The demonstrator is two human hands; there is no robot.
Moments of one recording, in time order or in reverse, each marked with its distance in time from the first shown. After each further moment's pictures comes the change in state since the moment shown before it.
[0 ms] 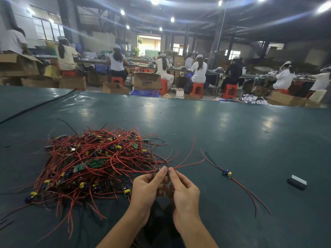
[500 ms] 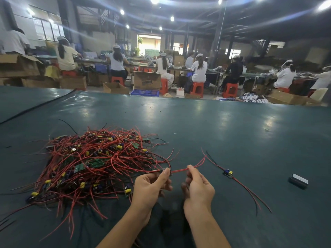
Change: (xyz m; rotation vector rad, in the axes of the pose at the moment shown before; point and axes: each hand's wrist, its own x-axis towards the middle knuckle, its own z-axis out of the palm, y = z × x) left_hand -0.004 0.005 0.003 0.073 -0.018 0.050; right_hand 0.020 -0.020 -0.010 0.148 0.294 0.026
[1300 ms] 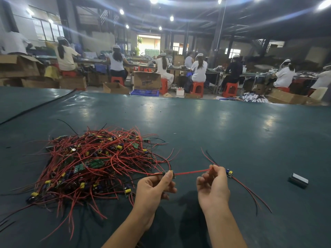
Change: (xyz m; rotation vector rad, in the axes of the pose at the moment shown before) left_hand -0.009 0.001 0.004 -0.088 -0.047 -0.012; right_hand 0.020 -0.032 -0.020 0.261 0.025 0.116
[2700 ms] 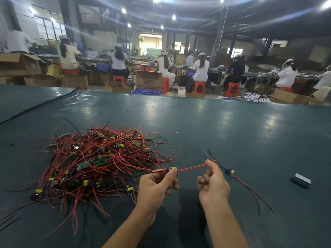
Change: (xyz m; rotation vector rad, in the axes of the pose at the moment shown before) left_hand 0.000 0.003 0.002 0.080 -0.024 0.105; right_hand -0.008 0.001 0.009 -0.108 0.020 -0.018
